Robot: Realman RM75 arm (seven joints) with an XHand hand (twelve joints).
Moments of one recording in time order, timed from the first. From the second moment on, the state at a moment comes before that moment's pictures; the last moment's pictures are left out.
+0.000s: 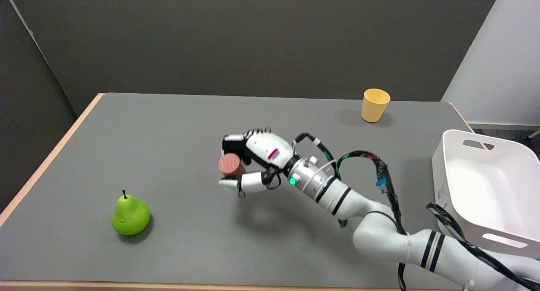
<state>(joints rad) 0.23 -1.09 -2.29 1.42 0.71 0.36 0.33</state>
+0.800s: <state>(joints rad) 0.13 -0.98 -1.69 1.60 0.78 0.33 -0.15</state>
